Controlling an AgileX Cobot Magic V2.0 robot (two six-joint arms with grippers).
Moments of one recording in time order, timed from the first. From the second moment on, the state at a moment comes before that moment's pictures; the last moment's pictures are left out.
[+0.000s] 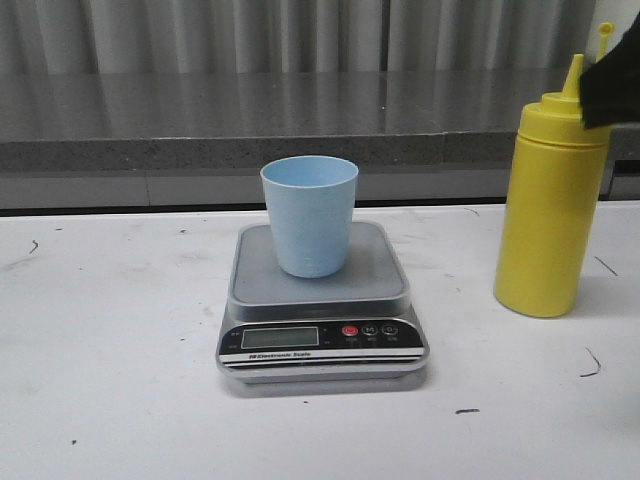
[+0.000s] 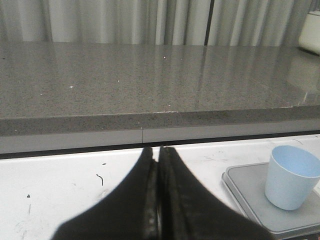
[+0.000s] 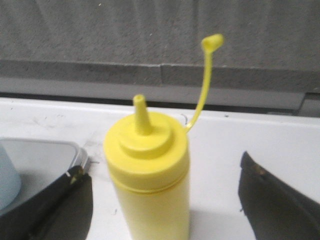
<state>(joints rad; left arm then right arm) -0.21 0.30 -0.38 0.03 0.25 -0.11 0.21 1.12 -0.43 -0.01 -0.32 0.13</state>
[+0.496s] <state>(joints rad) -0.21 0.30 -0.38 0.03 0.25 -0.11 0.25 1.43 -0.29 0.00 -0.72 0.13</state>
